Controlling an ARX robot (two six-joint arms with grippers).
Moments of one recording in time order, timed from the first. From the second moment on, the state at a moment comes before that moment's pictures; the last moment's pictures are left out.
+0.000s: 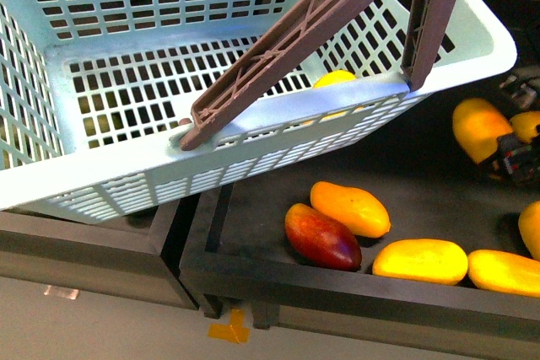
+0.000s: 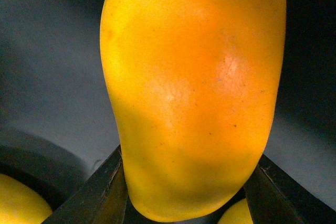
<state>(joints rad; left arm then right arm) -0.52 1.64 1.27 -0.12 0.26 -0.94 -0.19 2.30 1.18 0.08 -0.26 -0.50</state>
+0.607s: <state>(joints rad) -0.52 1.64 1.27 -0.12 0.26 -0.94 -0.17 1.69 0.97 0.19 -0.38 -0.27</state>
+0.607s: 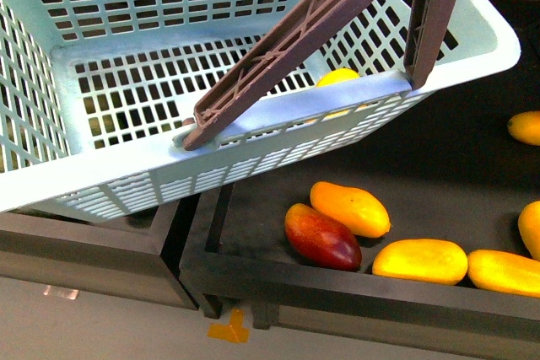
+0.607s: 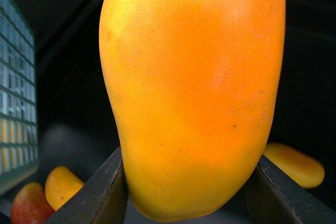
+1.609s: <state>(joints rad) -0.52 1.65 1.27 -0.12 0.27 -0.95 0.35 1.80 1.16 0.20 0.09 -0.04</state>
